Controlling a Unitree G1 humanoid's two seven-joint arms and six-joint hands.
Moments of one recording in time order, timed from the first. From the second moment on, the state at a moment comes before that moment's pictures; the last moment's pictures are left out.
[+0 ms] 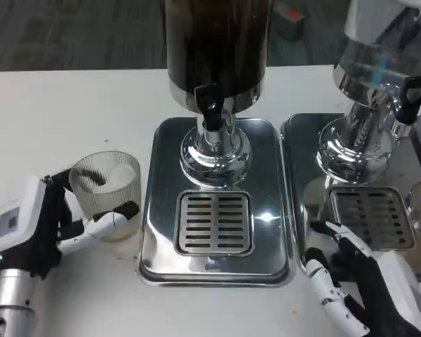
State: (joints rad) left arm -0.29 0.50 -0.25 1.03 0.57 -0.67 0.72; right arm 0.54 -0.13 0.25 -0.42 -0.62 0.10 -0.10
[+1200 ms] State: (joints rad) left arm -0.23 0.40 -0.29 0.80 0.64 -0.73 0.62; right arm 0.56 -0.12 0.26 -0.41 -0.60 0.08 -0.14
